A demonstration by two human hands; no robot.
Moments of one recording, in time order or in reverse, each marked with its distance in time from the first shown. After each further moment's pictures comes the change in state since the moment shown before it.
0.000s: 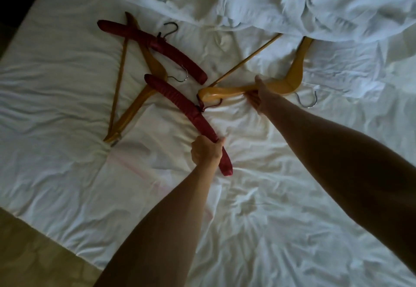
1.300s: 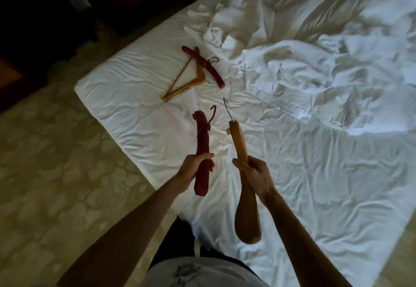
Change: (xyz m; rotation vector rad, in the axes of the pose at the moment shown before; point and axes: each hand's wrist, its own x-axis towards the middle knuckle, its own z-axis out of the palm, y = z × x) left_hand -0.428 -0.141 -0.108 -0.878 -0.374 0.163; right_hand -0.534 0.077 -0.246 -0.874 -0.465 -0.446
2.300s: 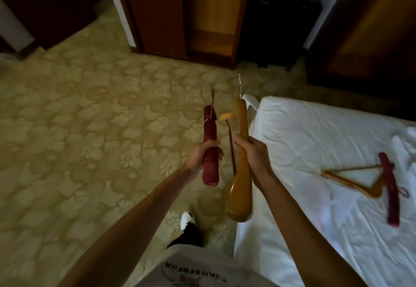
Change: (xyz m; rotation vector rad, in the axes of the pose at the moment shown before) left_hand -0.262 -0.049 -0.417 -0.727 0.648 0.458; right_hand -0.091 -0.177 0.522 -0.291 -0.740 -0.235
